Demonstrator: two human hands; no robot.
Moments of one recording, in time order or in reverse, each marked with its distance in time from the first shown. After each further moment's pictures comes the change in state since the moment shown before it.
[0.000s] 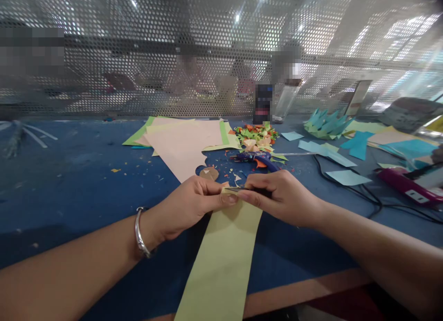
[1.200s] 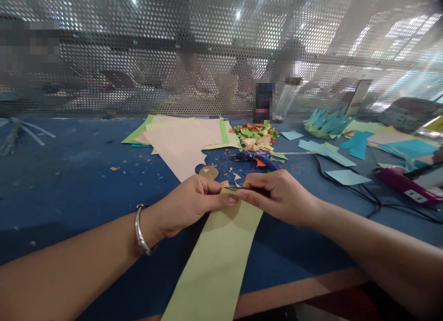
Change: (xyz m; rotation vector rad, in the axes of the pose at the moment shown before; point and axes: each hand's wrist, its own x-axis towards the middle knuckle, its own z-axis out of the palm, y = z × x) left_hand 0.000 0.004 0.002 0.052 0.007 -0.041; right_hand 0.001 -0.002 0.001 0.016 -0.006 0.000
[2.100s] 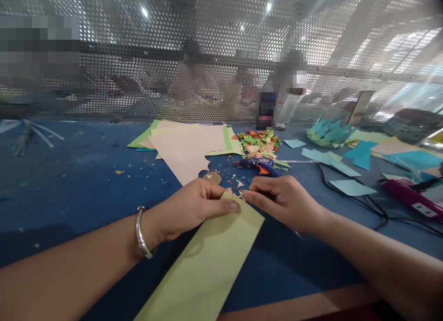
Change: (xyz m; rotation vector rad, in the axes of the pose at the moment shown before) left_hand -0.002 0.004 -0.009 -0.040 -0.003 -0.079; right_hand 0.003 0.001 -0.001 0.010 0.054 0.050
